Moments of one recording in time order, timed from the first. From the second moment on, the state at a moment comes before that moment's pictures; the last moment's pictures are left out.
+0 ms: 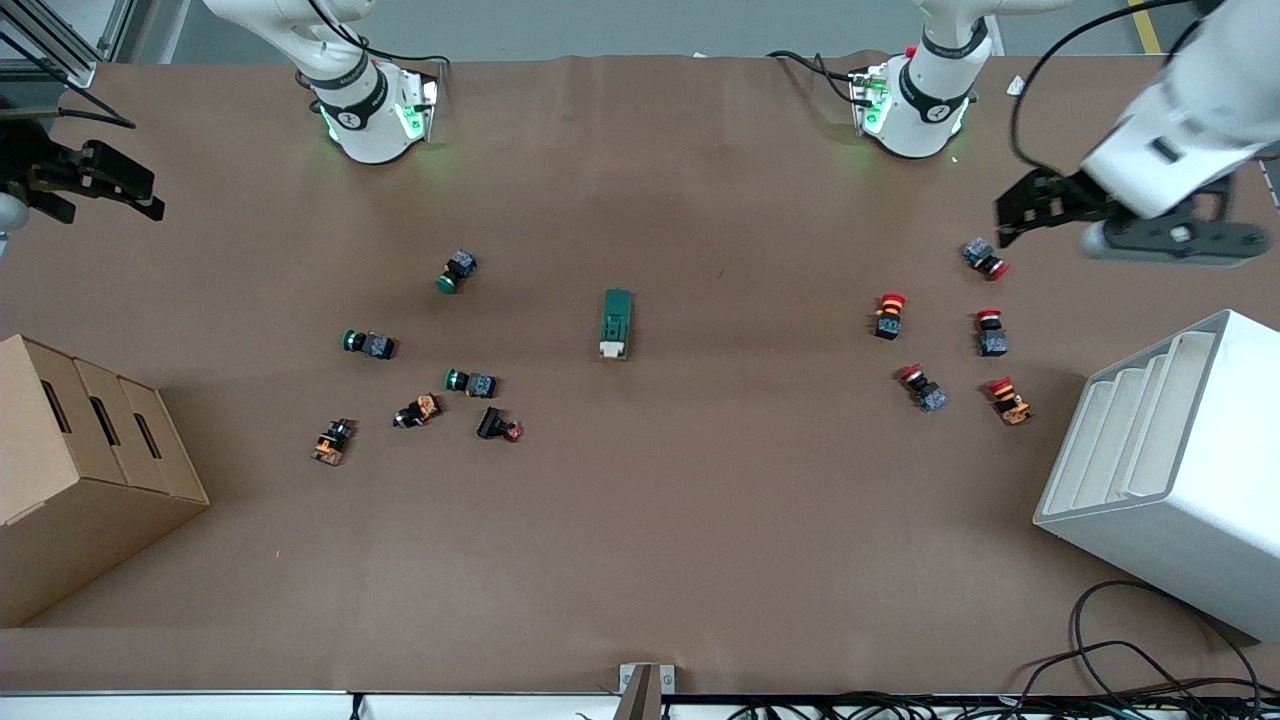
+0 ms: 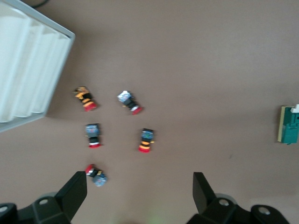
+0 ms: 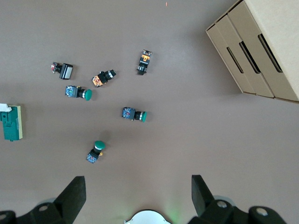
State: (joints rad) left arm -0.03 -0.01 -0.23 -1.61 -0.02 1.56 -0.17; right arm 0.01 -0.11 -0.02 -1.61 0.01 1.43 -0.04
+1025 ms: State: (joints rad) left arm -0.49 0.39 -0.55 -1.75 0.42 2.06 -1.42; right arm 0.06 -0.11 -0.09 -1.61 0.01 1.43 -0.04
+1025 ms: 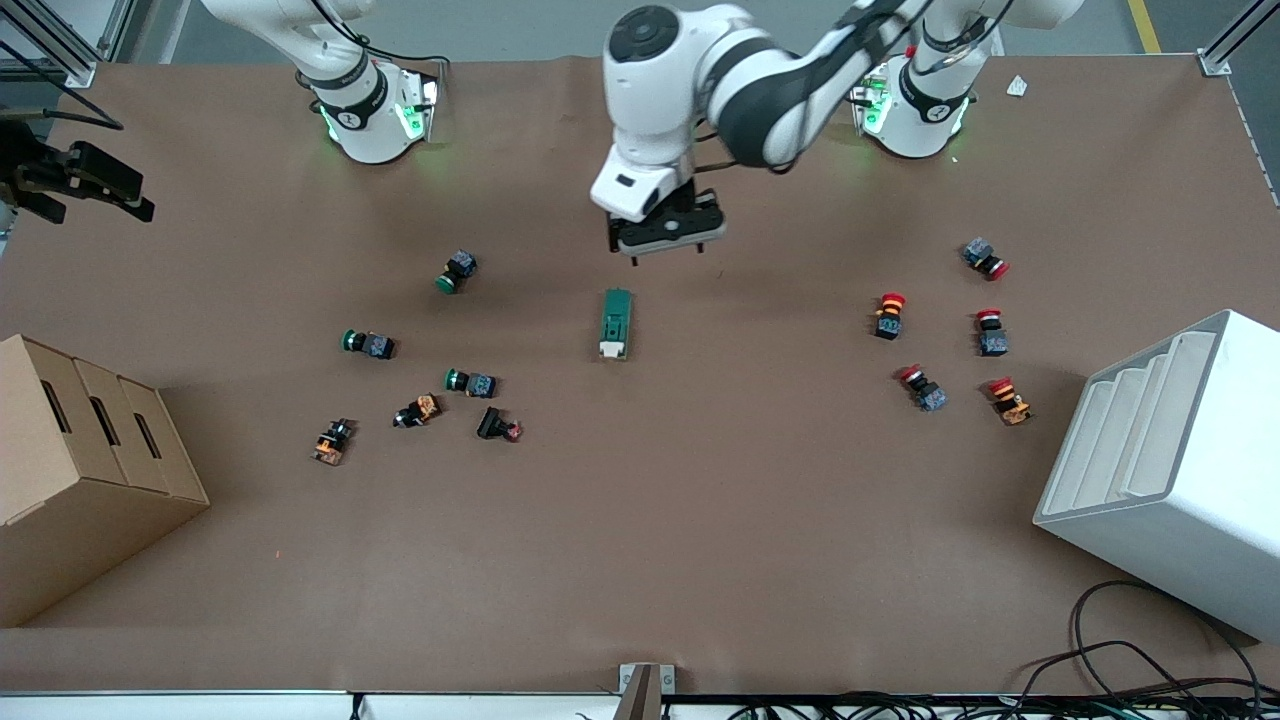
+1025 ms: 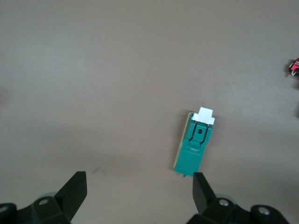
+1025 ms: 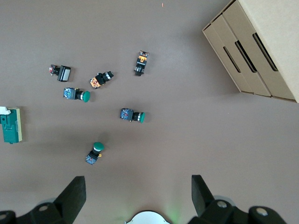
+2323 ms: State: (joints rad) left arm -0.72 0.85 -0.52 -1.75 1.62 2.01 -2.35; right arm 0.20 0.22 -0.08 -1.61 0.01 1.54 0.40
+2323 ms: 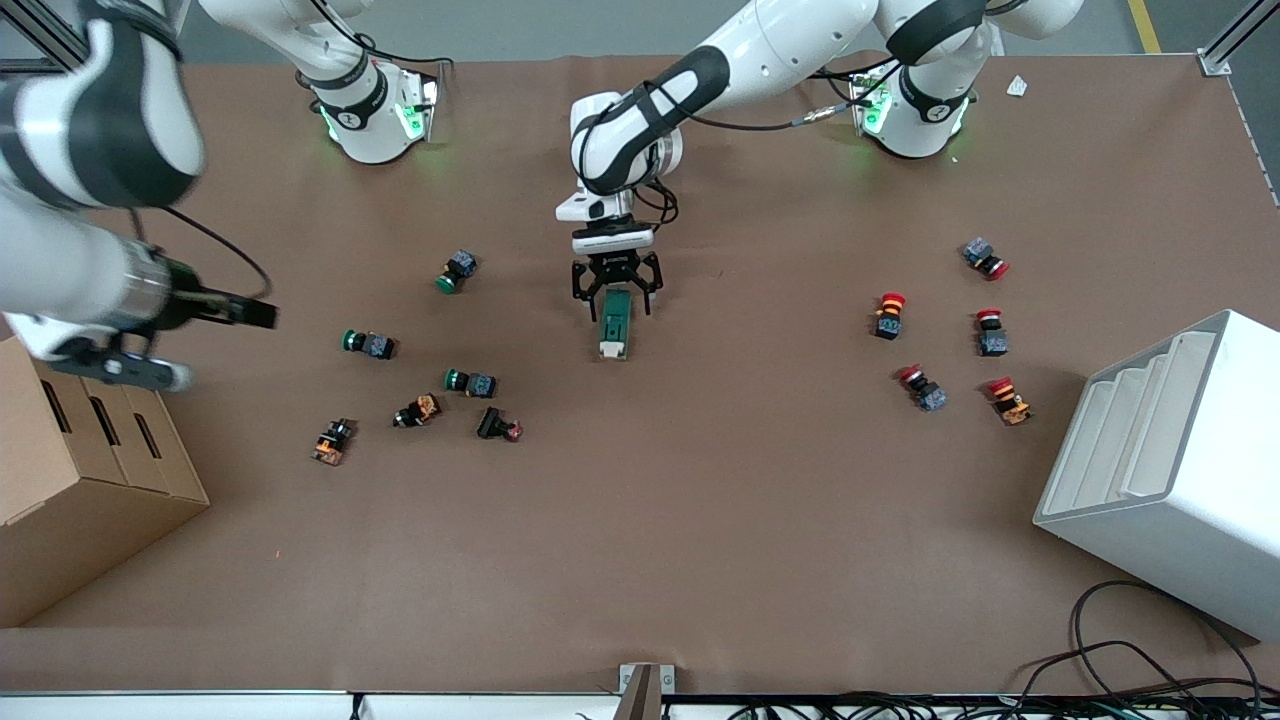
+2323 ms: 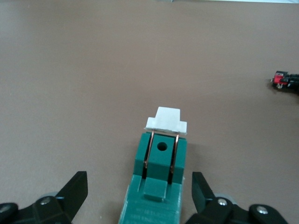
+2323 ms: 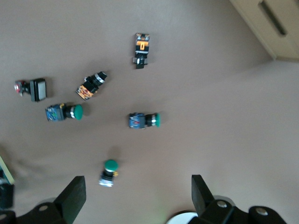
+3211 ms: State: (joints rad) left arm -0.89 0.91 -0.41 -1.75 1.76 1.92 -2.46; right arm 0.56 0.66 -0.07 -1.44 0.19 1.74 1.29
